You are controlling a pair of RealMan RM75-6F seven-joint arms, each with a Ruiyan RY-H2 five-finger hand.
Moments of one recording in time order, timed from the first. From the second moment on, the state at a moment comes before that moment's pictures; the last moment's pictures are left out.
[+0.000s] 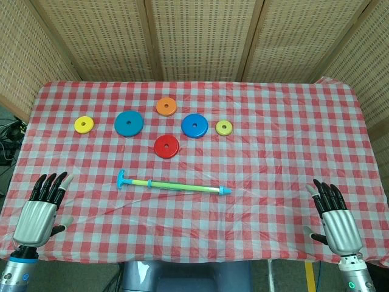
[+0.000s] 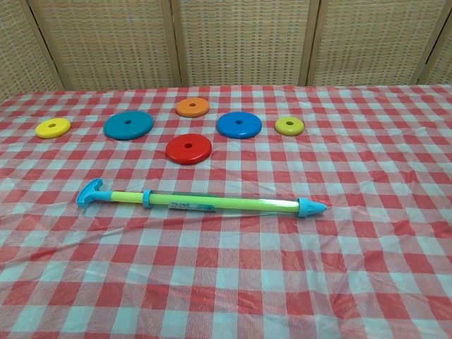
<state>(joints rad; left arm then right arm) -0.09 -1.24 0.00 -1.73 1.65 1.52 0.36 0.06 -1.25 0.00 -1.55 -1.67 1.57 -0.06</state>
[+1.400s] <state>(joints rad) -0.13 -1.26 -0.04 -1.76 1.65 1.51 0.36 0.07 -1.25 0.00 -1.56 -1.67 1.55 -0.03</state>
